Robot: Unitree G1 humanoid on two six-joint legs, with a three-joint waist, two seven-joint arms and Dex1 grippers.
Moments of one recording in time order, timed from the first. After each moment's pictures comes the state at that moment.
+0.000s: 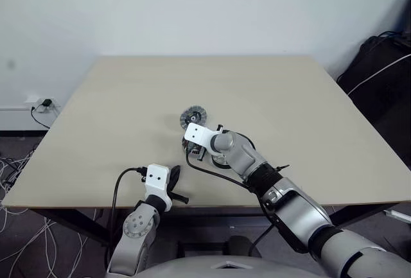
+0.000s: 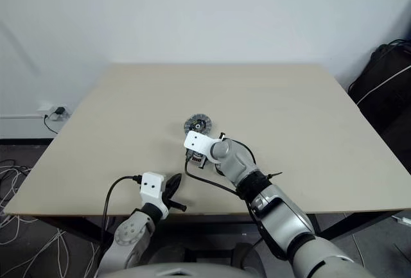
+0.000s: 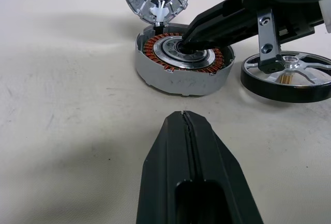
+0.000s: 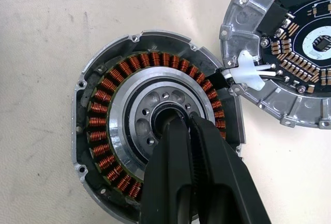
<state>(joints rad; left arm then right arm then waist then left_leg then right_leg) 0.32 0.06 -0.21 -0.13 -0.07 0.09 -0.24 -0.67 -0.10 0.55 0.56 -0.38 0.45 0.55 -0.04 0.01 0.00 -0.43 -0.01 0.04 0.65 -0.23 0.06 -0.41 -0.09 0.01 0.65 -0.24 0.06</state>
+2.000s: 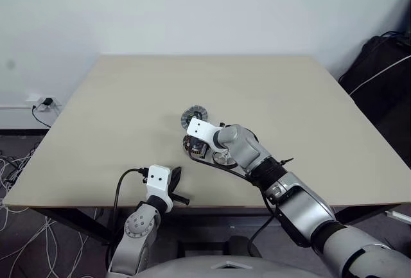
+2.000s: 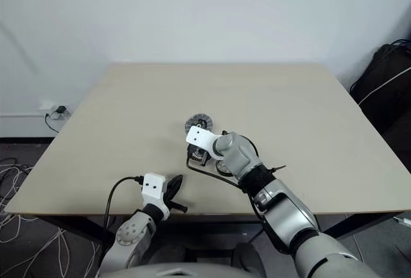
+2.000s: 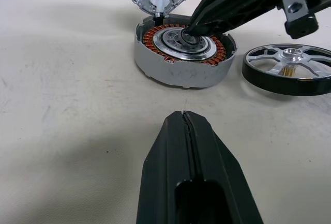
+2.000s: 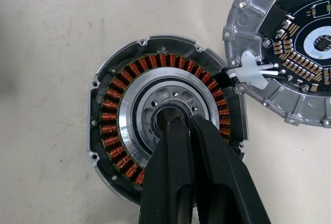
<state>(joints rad) 0.31 0.06 -0.21 -0.11 -0.07 0.09 -0.24 -0.71 -0.14 0.53 0.51 -0.33 0.53 0.68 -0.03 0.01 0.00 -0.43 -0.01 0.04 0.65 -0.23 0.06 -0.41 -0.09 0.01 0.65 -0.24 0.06</state>
